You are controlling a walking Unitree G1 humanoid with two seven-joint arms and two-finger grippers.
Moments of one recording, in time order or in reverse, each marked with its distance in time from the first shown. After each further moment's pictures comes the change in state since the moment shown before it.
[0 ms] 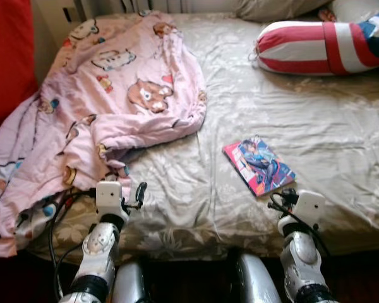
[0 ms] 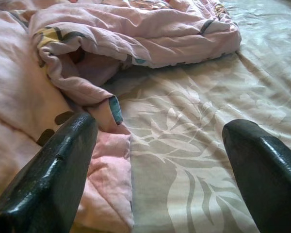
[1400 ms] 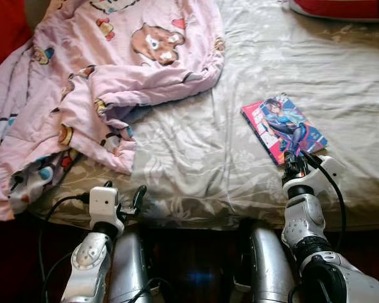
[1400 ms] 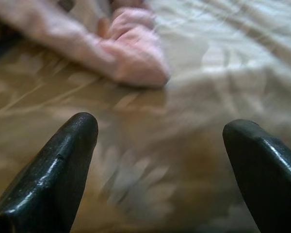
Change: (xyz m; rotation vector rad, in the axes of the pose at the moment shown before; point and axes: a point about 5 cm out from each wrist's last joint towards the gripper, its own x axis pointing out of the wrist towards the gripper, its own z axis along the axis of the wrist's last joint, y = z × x) left arm -0.035 0.005 0.016 0.057 -0.036 -0.053; right arm 0.048 0.012 0.064 0.491 -0.118 0.070
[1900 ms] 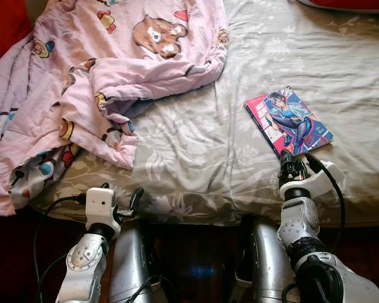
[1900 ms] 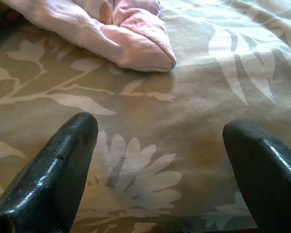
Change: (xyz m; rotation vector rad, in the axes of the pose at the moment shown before) left arm -0.001 0.002 0.007 0.008 0.008 -0.001; right arm -0.002 0.000 -0.006 0.143 -0.006 -0.022
